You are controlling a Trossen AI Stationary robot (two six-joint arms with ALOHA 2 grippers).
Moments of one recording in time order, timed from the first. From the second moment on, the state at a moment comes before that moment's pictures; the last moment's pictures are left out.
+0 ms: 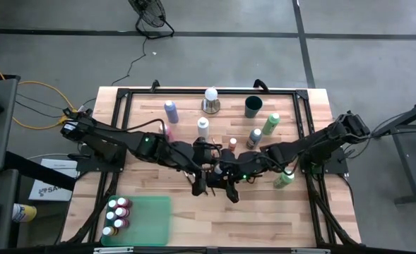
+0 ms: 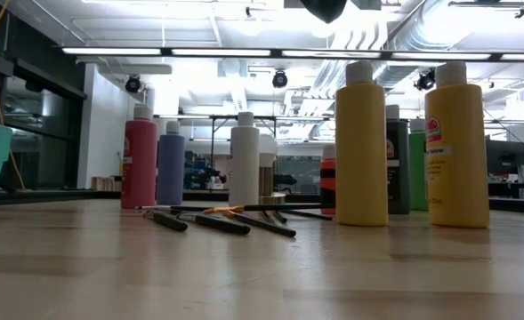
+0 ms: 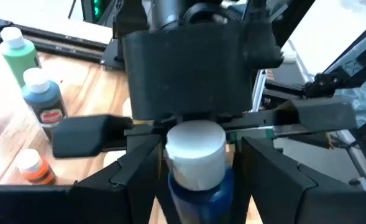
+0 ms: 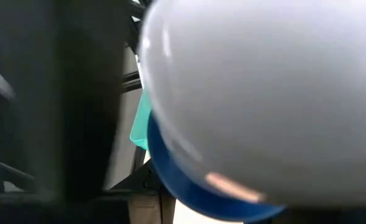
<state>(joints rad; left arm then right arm) -0.30 1.56 1.56 -0.39 -0.19 -0.37 0.32 1.55 1.18 0.00 0.04 0.46</state>
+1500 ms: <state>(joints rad) -0.37 1.53 1.67 -0.83 -0.06 -0.48 0.32 1.55 1.18 -0.05 0.00 0.49</state>
